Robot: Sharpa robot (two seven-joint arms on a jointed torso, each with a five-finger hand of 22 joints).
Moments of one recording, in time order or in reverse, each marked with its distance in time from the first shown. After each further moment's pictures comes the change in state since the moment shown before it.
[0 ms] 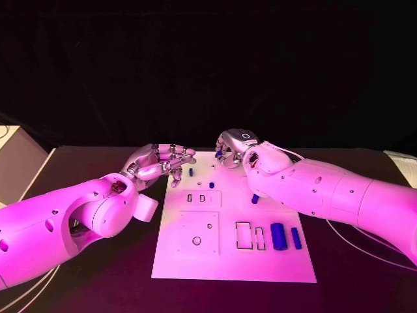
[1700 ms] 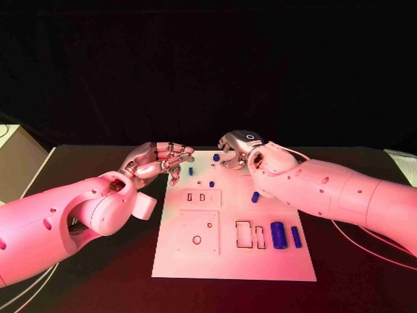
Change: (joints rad) left arm 0.000 -0.007 0.000 -0.003 0.000 0.000 -0.002; left_hand 0.000 0.000 0.000 0.000 0.000 0.000 0.000 0.000 0.000 0.000 0.000 0.000 0.000 0.000 0.000 0.000 0.000 0.000 0.000 0.000 0.000 0.000; right arm -0.004 -0.043 -0.002 0.035 0.008 0.019 0.008; right_hand 0.028 -0.039 -0.256 0.023 -0.052 -0.209 0.013 -0.068 -0.054 -0.175 0.029 0.006 -0.015 -0.040 0.021 -0.130 -0.149 0.032 -0.002 0.009 -0.149 0.000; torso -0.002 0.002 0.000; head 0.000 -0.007
